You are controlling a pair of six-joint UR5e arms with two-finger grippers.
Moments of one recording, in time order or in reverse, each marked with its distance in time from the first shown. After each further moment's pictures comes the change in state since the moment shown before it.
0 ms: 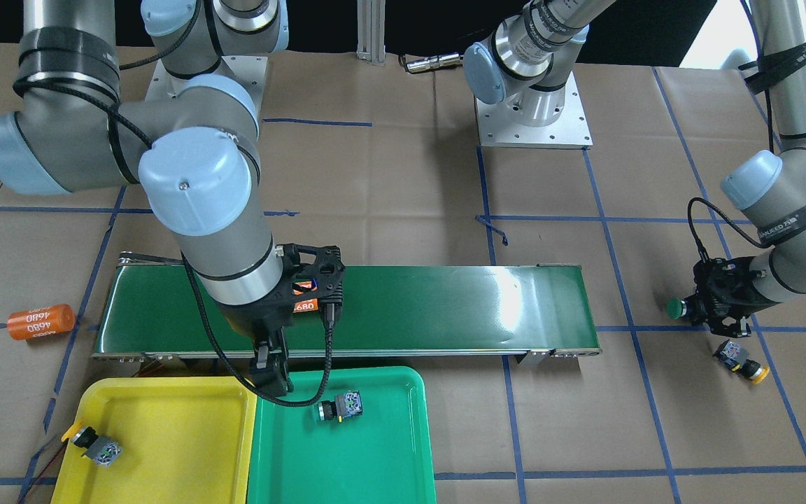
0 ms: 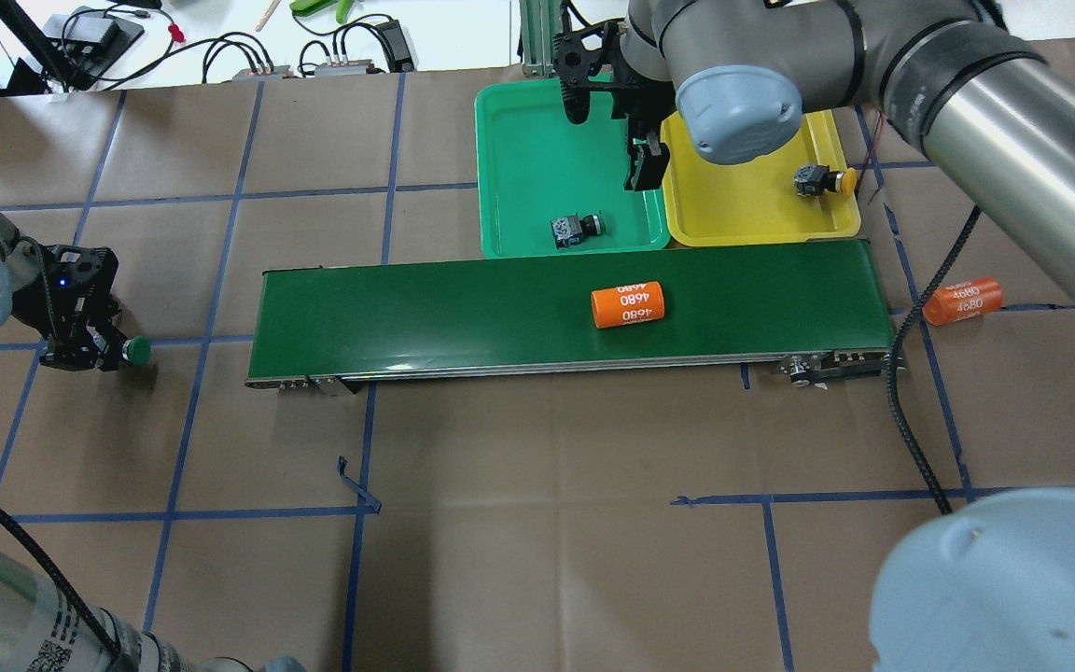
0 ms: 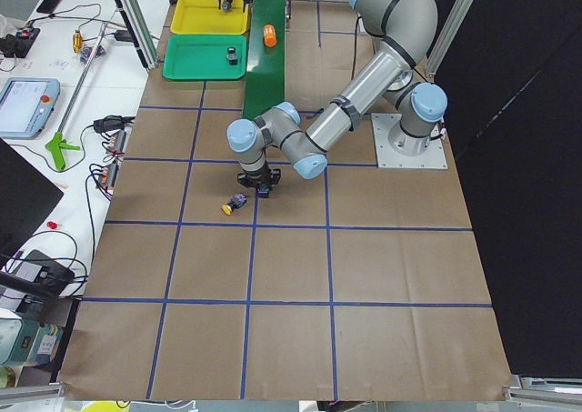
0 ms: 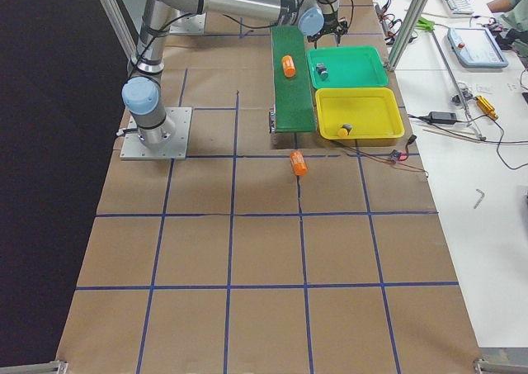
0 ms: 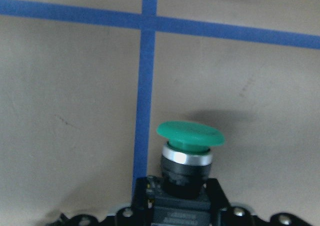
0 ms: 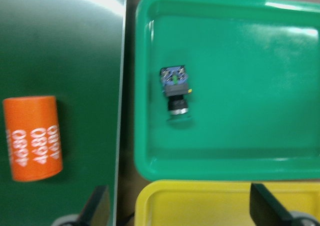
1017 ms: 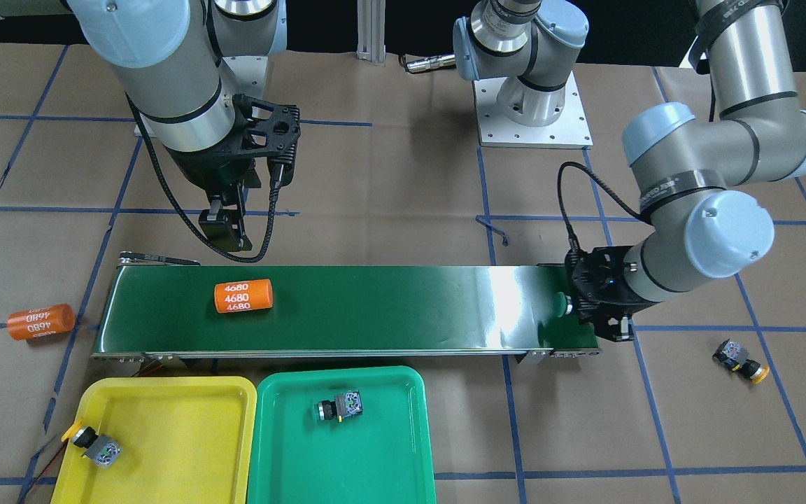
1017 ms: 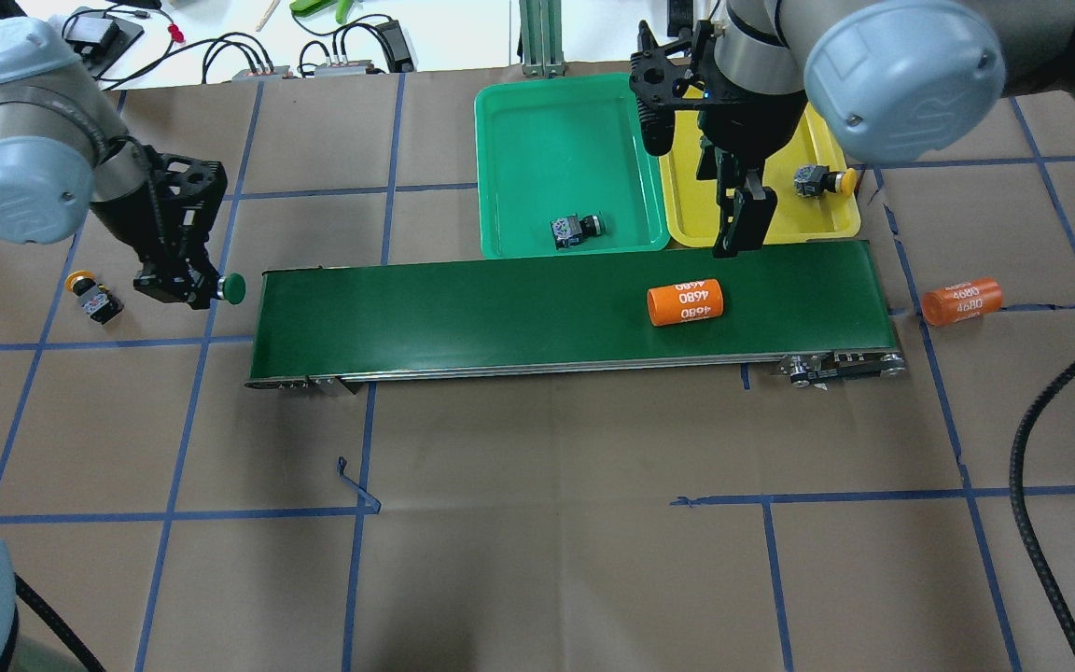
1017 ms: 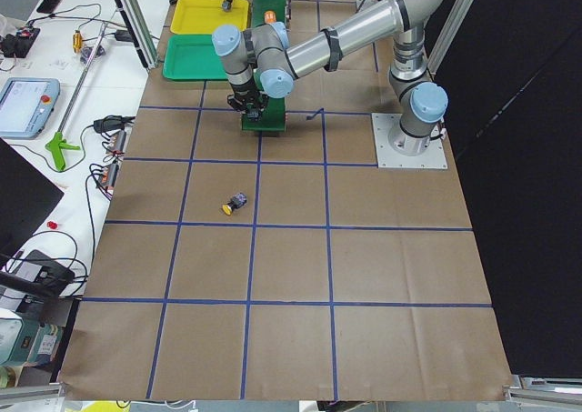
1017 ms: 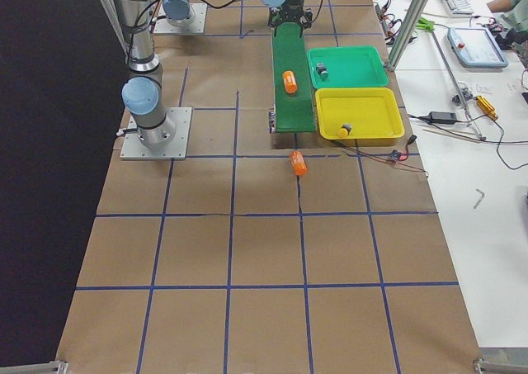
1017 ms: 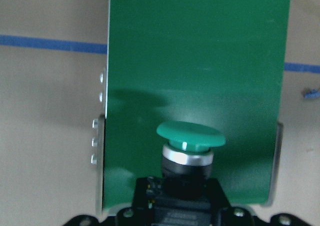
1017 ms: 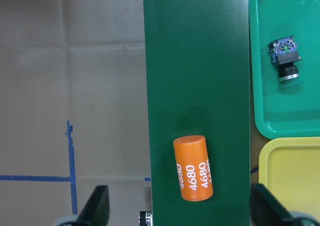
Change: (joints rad) left arm -0.426 0.094 0.108 -0.246 -0.069 -0.434; right arm -0.020 -0.269 0.142 0.295 0.029 0.089
